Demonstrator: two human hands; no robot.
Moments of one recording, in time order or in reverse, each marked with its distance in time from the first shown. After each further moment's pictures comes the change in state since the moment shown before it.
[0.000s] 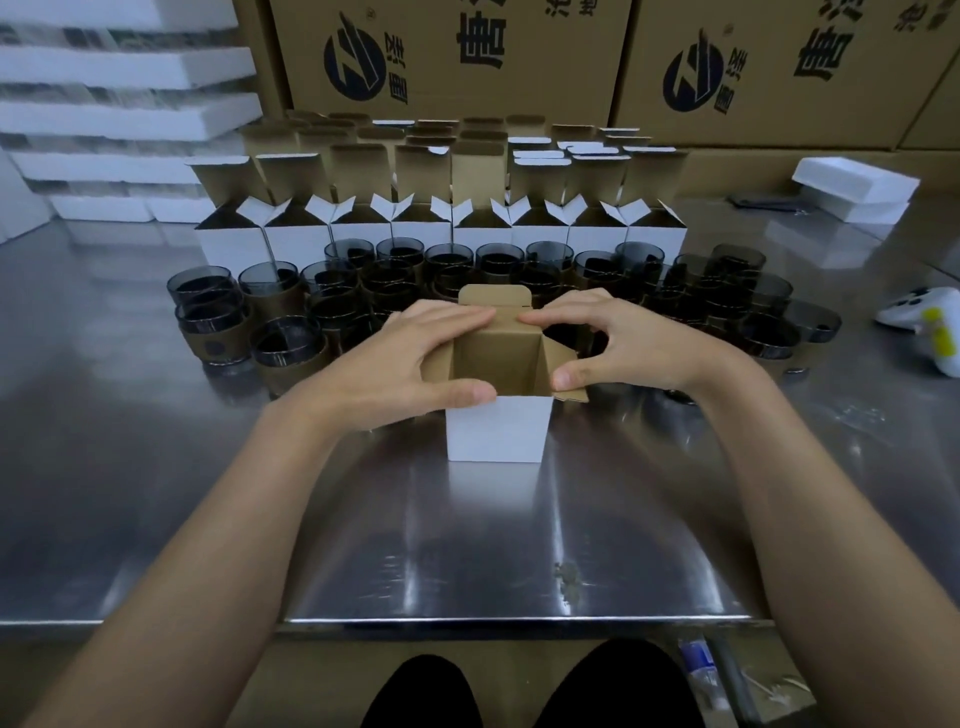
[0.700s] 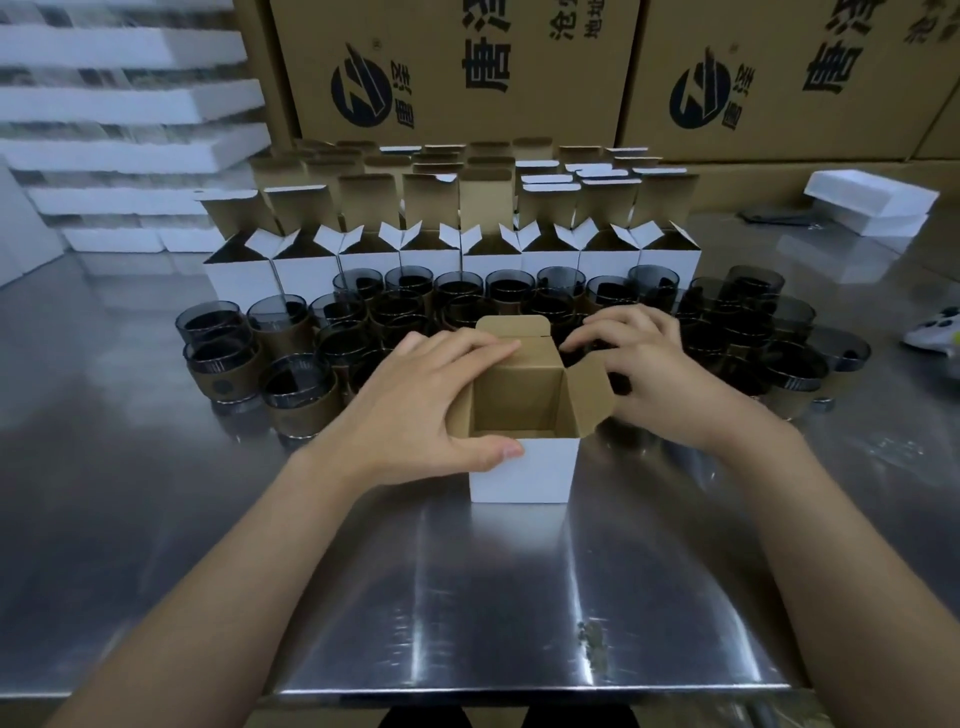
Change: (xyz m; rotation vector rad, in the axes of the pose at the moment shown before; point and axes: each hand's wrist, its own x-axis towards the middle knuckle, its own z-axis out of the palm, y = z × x) left_hand 0.006 -0.002 0.006 0.316 0.125 0.140; right_hand 0.000 0.011 0.008 -0.483 0.266 -0.109
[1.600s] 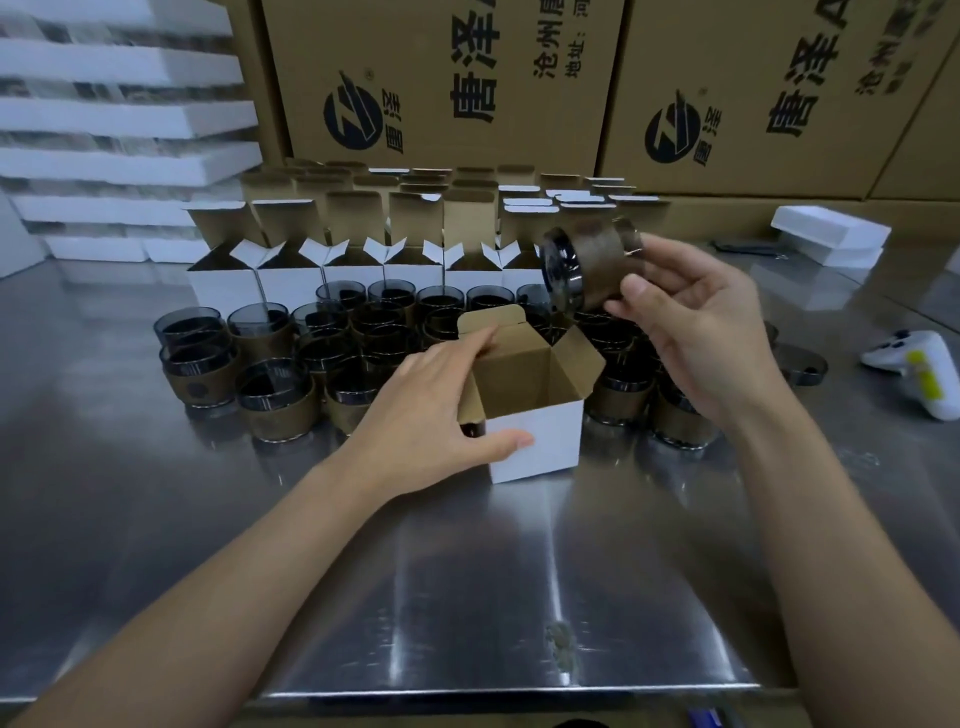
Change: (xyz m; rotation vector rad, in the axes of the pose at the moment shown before) left_hand 0.010 0.017 0.029 -0.165 0.132 -0.194; right_hand -0.008 -0.012 -0.038 1.241 0.575 0.042
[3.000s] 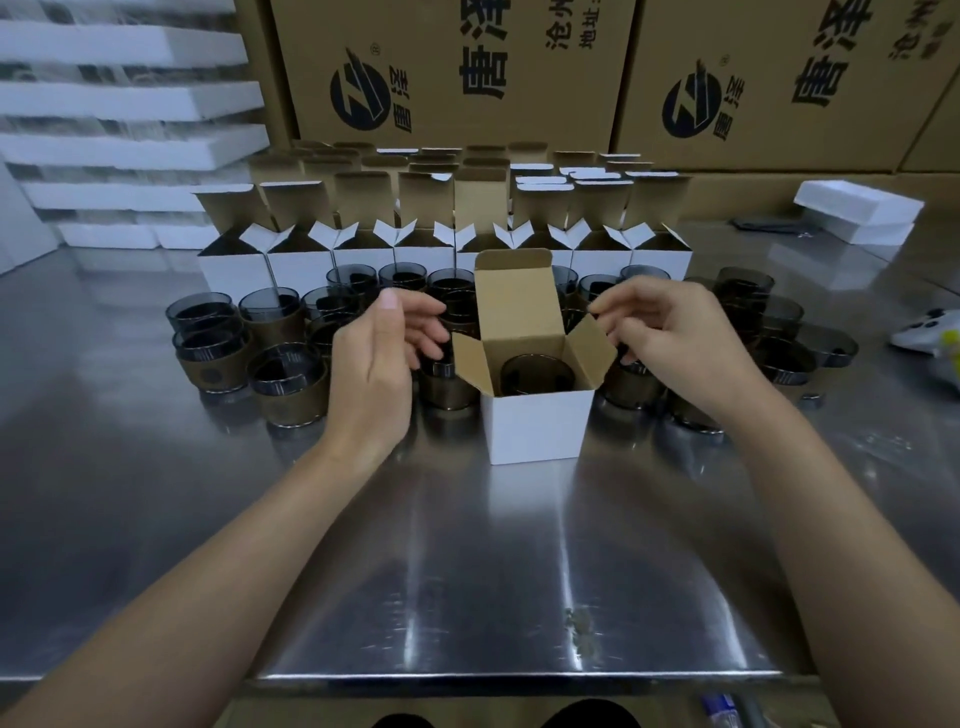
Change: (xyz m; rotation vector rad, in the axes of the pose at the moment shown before) left_hand -0.002 -0.012 -0.012 -0.670 0.563 -0.078; right_hand -0.003 0.030 -0.002 -0.664 -0.077 0.169
